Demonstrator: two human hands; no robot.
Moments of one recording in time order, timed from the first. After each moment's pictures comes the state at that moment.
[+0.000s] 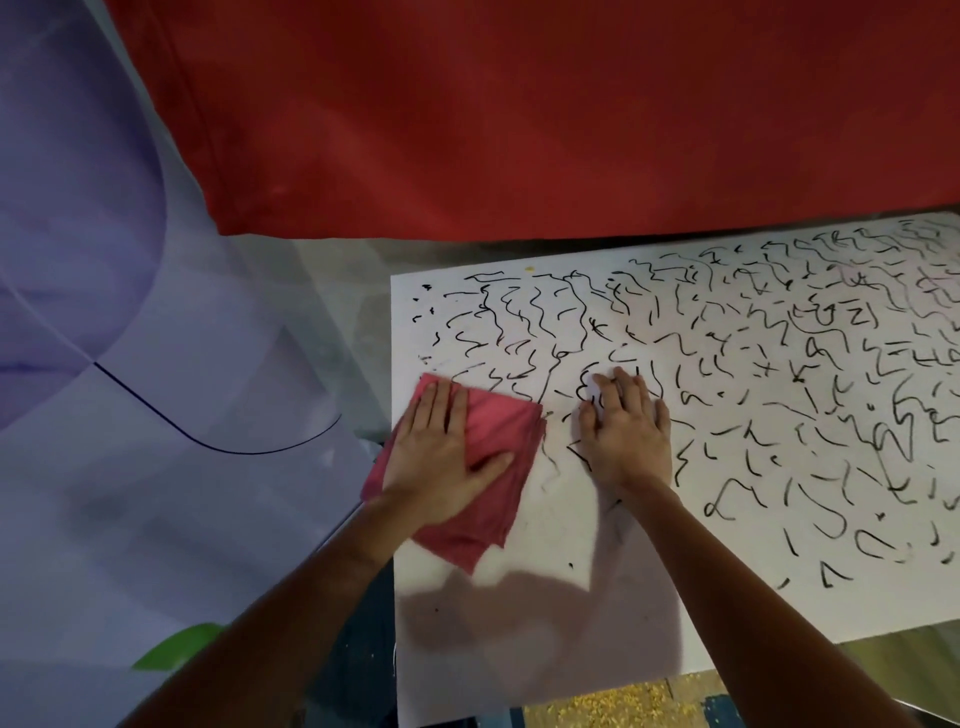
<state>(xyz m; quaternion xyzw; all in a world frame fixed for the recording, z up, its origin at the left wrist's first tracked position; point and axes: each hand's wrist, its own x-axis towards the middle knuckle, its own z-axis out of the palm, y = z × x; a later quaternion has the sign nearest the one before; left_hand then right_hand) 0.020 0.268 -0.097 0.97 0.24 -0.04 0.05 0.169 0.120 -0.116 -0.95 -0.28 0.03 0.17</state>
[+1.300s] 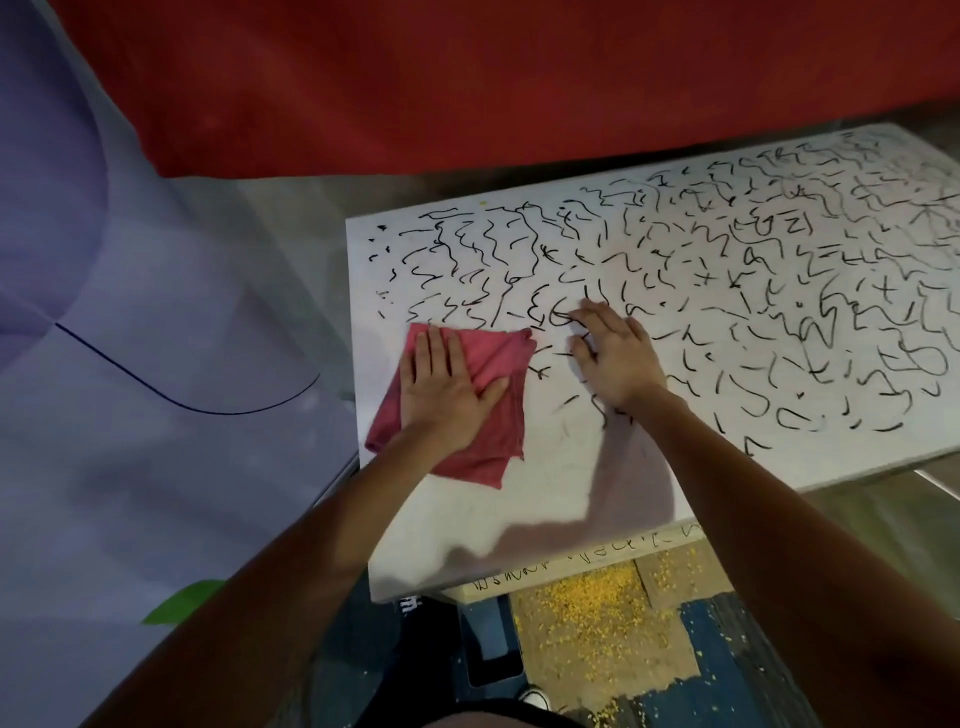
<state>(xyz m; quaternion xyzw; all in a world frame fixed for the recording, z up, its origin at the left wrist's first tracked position) 0.036 0.210 -0.096 0.95 0.29 -0.10 0.03 0.188 0.065 -0.110 -0.91 -0.37 0.05 0.20</state>
